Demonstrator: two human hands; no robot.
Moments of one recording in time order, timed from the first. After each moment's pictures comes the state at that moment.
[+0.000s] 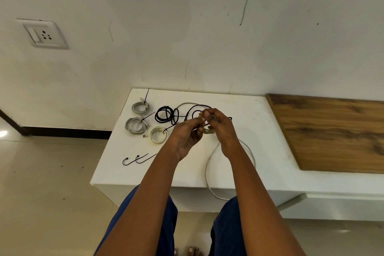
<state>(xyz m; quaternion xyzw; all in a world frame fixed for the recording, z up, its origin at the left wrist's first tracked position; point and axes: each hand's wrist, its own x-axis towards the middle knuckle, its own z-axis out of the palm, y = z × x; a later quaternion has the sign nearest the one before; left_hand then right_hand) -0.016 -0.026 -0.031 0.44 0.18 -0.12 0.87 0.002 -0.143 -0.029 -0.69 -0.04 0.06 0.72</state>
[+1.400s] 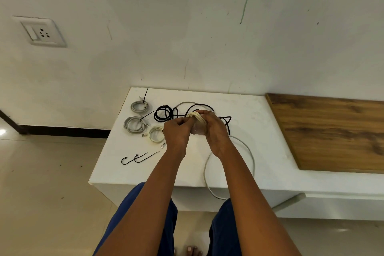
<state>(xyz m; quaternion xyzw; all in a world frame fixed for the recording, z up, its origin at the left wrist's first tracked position) -0.020 -0.031 -0.032 0.68 0.24 0.10 0.69 0.007 -0.123 -0.035 -0.62 0.00 0.14 0.78</state>
